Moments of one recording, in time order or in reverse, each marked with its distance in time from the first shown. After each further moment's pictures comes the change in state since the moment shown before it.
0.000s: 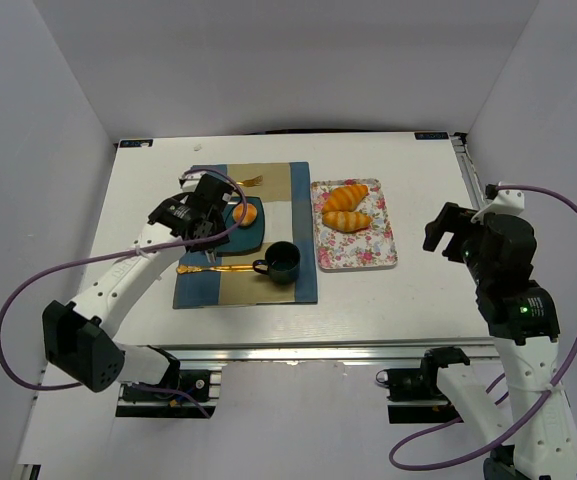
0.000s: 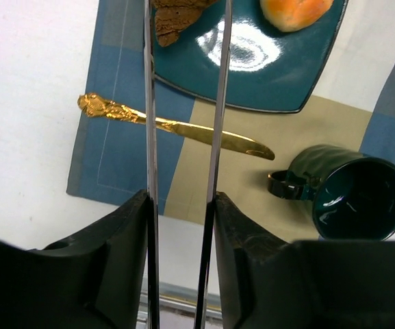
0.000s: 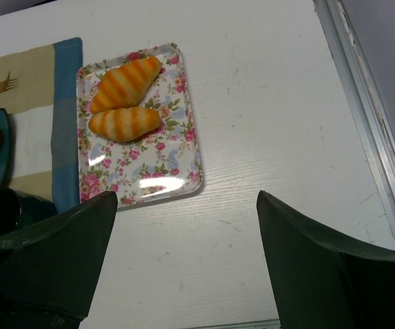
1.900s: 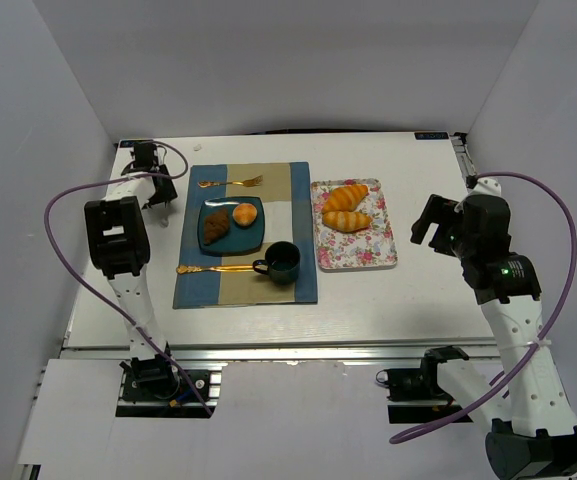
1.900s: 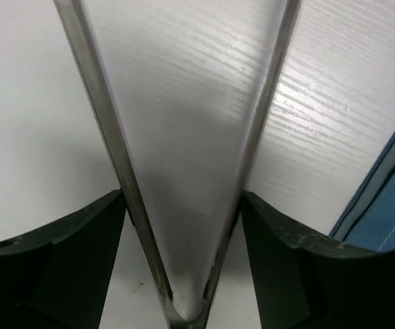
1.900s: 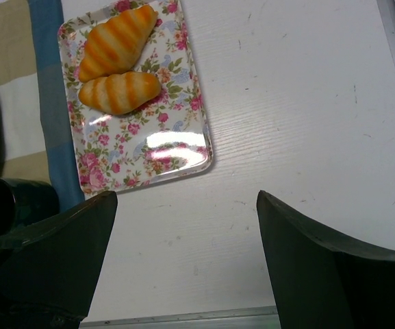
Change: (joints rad) left arm 0.638 0.866 0.405 0.591 0.180 0.492; right arm 0.000 0.165 -0.013 -0.005 -0.035 0.074
